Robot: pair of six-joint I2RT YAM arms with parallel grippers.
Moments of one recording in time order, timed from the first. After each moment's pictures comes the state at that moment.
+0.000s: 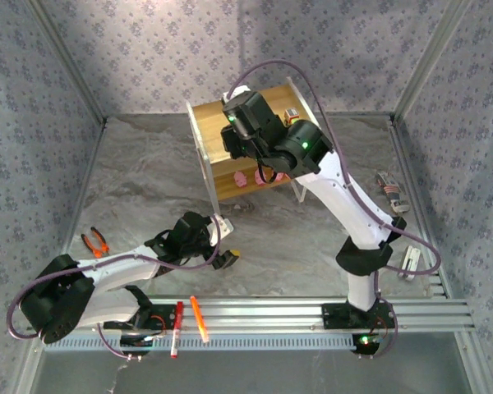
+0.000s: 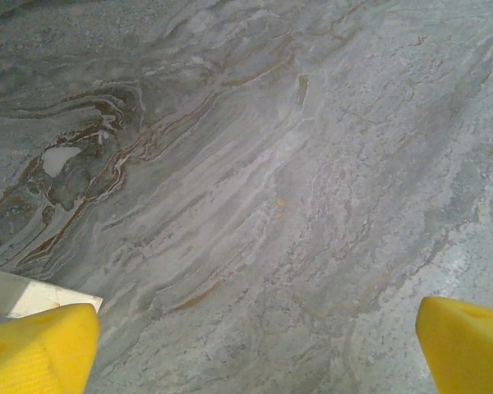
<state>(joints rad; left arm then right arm) -0.79 1.18 0.38 0.13 0.19 0.16 0.94 1.89 2.52 -1.25 0.43 0.28</state>
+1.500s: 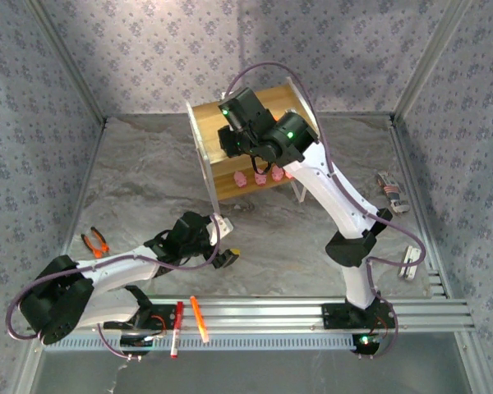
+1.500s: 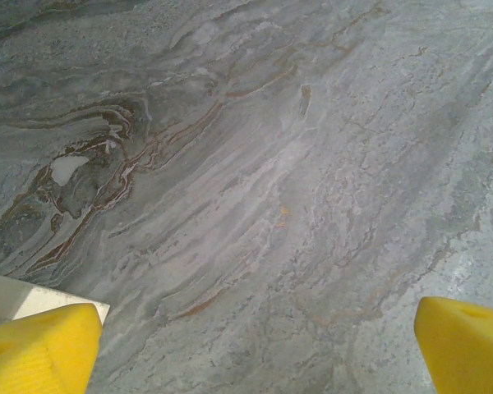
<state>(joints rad) -0.79 1.18 0.38 0.15 0.19 0.16 0.88 1.98 2.55 -1.28 0.30 0.36</state>
